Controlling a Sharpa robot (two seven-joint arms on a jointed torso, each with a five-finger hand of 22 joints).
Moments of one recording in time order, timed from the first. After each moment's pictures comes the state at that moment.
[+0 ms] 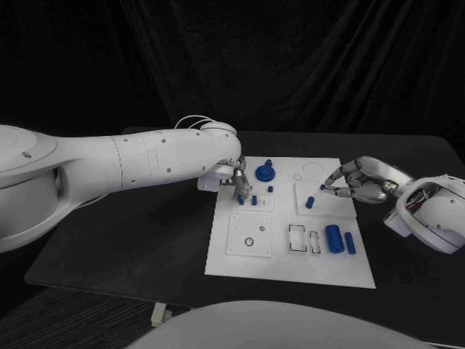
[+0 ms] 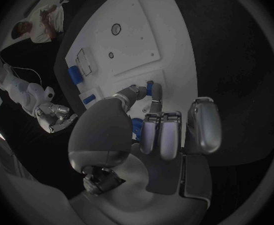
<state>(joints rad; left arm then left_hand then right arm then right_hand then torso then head) 1.31 -0.50 -0.21 1.22 -0.97 0.31 -0.70 1.16 -0.10 0.44 0.03 0.63 1.06 0.04 0.31 0.83 1.47 -0.05 1.53 1.31 1.46 -0.10 1.52 1.31 0.05 1.46 0.01 1.26 1.31 1.21 -0.90 -0.21 1.48 -1.11 -0.29 0.12 1.42 0.04 -0.04 0.22 0.44 0.86 0.12 0.32 0.17 1.47 0.05 1.57 1.31 1.46 -0.02 1.57 1.31 0.01 1.47 0.09 1.48 1.31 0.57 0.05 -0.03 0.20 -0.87</state>
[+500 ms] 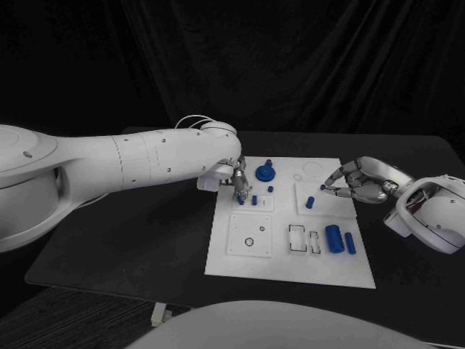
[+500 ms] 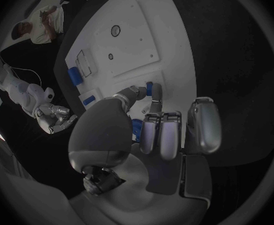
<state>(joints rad) 1.31 -0.50 -0.21 1.22 -0.97 0.32 -0.70 1.16 -0.10 0.44 0.03 0.63 1.06 0.04 0.31 0.83 1.47 -0.05 1.52 1.31 1.46 -0.10 1.52 1.31 0.05 1.46 0.01 1.26 1.31 1.21 -0.90 -0.21 1.48 -1.11 -0.29 0.11 1.42 0.04 -0.04 0.21 0.44 0.86 0.12 0.32 0.17 1.47 0.05 1.58 1.31 1.46 -0.02 1.57 1.31 0.01 1.47 0.09 1.48 1.31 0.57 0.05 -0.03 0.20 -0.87</state>
